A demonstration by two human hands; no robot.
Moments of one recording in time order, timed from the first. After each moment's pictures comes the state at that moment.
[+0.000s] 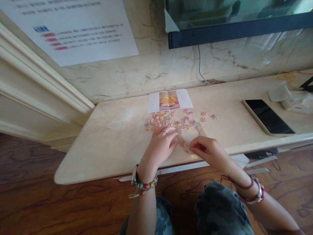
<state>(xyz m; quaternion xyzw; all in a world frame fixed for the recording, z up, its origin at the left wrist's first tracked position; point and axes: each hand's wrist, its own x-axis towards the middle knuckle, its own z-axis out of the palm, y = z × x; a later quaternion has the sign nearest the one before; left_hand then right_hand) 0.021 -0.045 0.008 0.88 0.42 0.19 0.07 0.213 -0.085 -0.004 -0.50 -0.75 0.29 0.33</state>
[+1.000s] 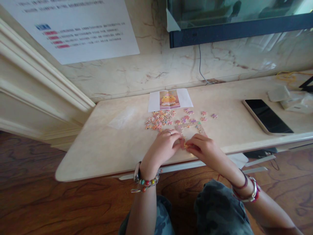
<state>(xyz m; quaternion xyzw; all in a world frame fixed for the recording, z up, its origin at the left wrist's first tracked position) 0.025 -0.047 0.004 0.90 0.37 0.19 0.15 0.204 -0.084 -0.009 -0.47 -0.81 0.19 0.29</state>
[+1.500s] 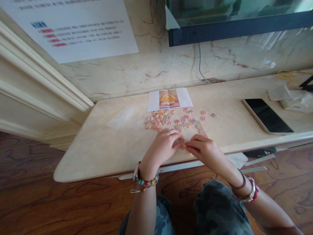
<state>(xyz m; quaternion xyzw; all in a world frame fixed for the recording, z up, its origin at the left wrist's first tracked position) 0.028 -0.047 0.007 0.89 0.37 0.19 0.16 0.203 -0.086 -0.010 -0.46 -0.82 0.16 0.30</state>
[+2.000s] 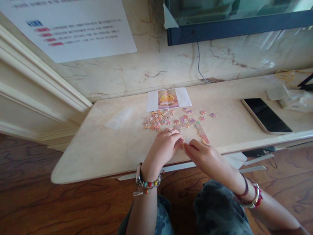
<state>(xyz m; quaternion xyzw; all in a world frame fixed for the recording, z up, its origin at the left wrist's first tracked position) 0.034 -0.049 0.006 0.89 0.39 0.17 0.12 0.201 -0.100 -0.013 -0.45 -0.88 0.00 0.17</state>
